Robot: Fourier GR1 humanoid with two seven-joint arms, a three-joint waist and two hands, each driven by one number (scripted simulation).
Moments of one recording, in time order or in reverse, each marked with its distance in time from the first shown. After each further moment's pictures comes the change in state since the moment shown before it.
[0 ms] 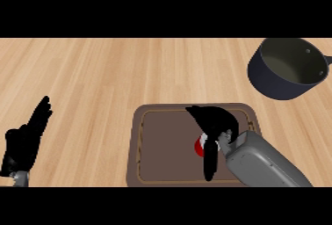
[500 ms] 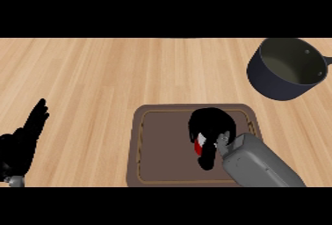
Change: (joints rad) left arm 0.035 -0.027 0.048 -0.035 -0.029 -0.045 0.001; right arm 0.029 0.040 -0.026 0.007 0.128 0.079 -0.100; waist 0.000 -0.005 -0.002
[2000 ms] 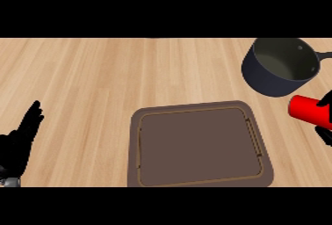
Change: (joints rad) left arm 0.013 -0.026 0.059 0.004 -0.032 -0.030 0.008; right arm 0.454 -0.627 -0.649 -0.348 0.007 -0.501 -1.058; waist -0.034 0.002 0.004
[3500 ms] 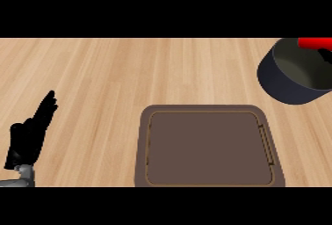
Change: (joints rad) left arm -0.090 -0.068 0.001 0.010 -0.068 -0.061 0.026; right arm -0.790 0.114 -0.063 1.170 0.114 -0.033 -0.357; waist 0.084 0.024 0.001
